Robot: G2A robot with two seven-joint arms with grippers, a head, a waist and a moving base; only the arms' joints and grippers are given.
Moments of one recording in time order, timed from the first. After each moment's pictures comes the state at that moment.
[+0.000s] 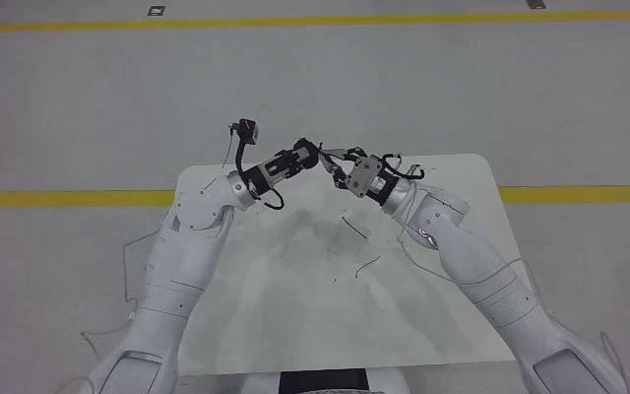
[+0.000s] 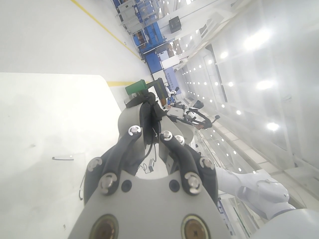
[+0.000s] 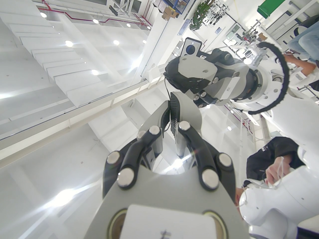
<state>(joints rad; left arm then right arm) 1.09 -1.36 -1.31 -1.34 -0.12 -0.34 -0.79 -1.02 -1.11 0.91 -1.56 1.57 0.34 0.27</state>
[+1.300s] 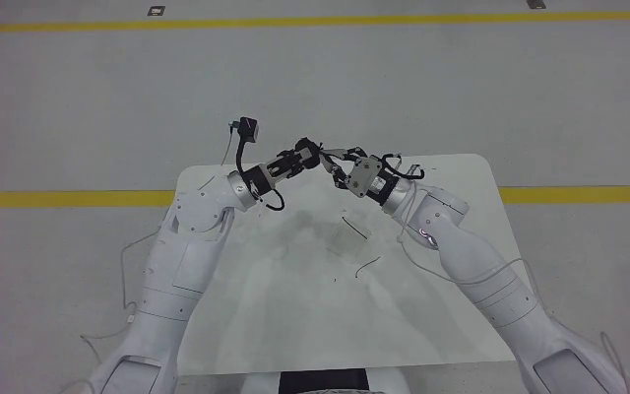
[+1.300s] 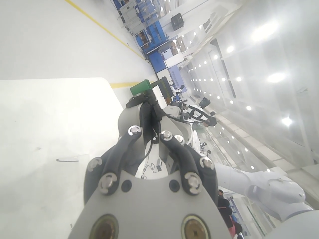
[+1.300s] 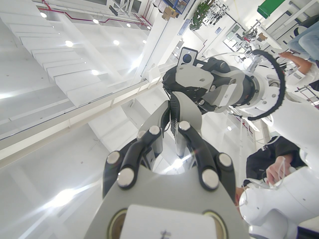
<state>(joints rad) 1.11 -1.36 -1.31 -1.40 -0.05 -0.34 -0.77 -1.02 -1.11 0.91 -1.56 1.57 0.34 0.27</state>
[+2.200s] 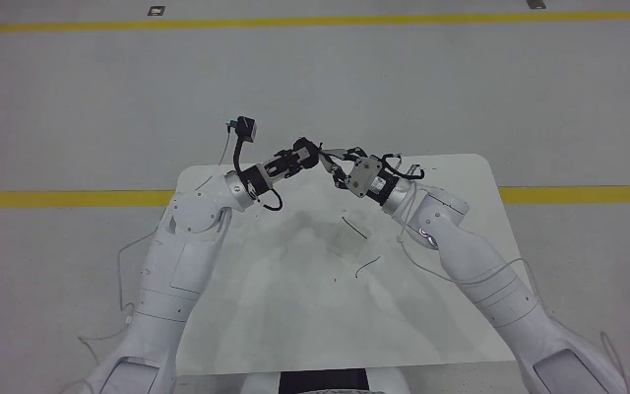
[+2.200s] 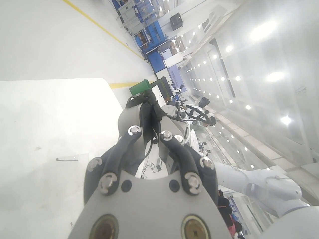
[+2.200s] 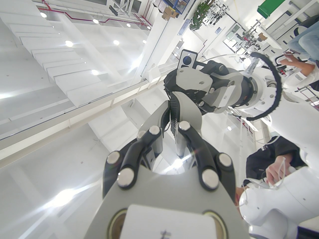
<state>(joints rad) 1.11 -1.36 -1.32 -1.41 -0.06 -0.34 -0.78 -1.02 -1.11 0.91 -1.56 1.57 0.34 0.27</state>
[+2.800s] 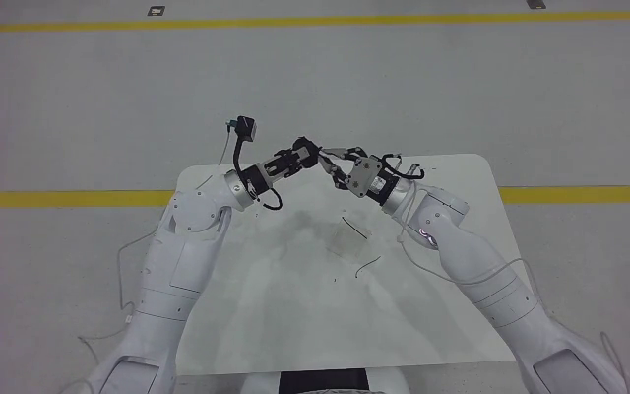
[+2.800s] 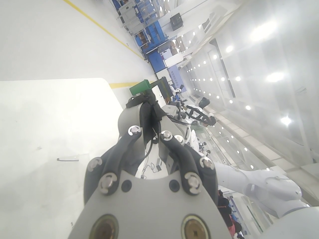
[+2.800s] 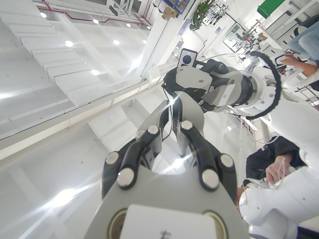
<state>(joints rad) 1.11 -1.36 -1.32 -1.41 -0.06 -0.34 -0.78 -1.02 -1.11 0.91 -1.56 1.57 0.34 0.27</state>
